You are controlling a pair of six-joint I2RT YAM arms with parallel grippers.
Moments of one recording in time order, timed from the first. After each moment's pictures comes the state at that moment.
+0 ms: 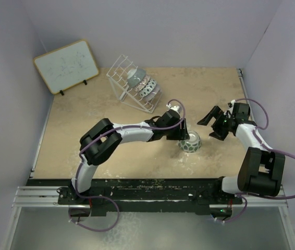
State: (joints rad) left arm -0.95 2.09 1.40 -0.01 0.04 -0.82; right arm -0.21 1.37 0.78 -0.40 -0.48 0.51
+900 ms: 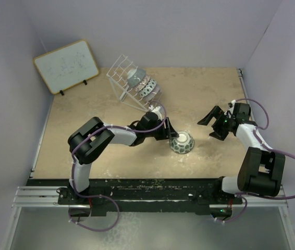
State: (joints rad) left arm -0.82 1.98 1.03 0.42 0.21 -0.91; right arm -0.22 1.37 0.78 -0.40 -0.49 0.51
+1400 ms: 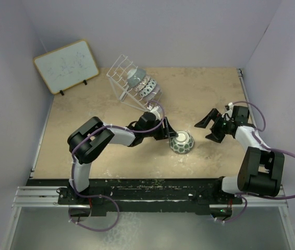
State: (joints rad) left arm -0.80 1.98 0.98 0.52 0.25 -0.94; right arm -0.23 1.37 0.74 -0.38 -0.59 0.50
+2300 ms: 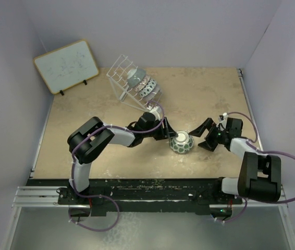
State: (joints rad) left arm -0.80 1.98 0.97 0.54 0.25 -0.94; right arm -0.19 1.31 0.49 -0.14 -0.67 0.60
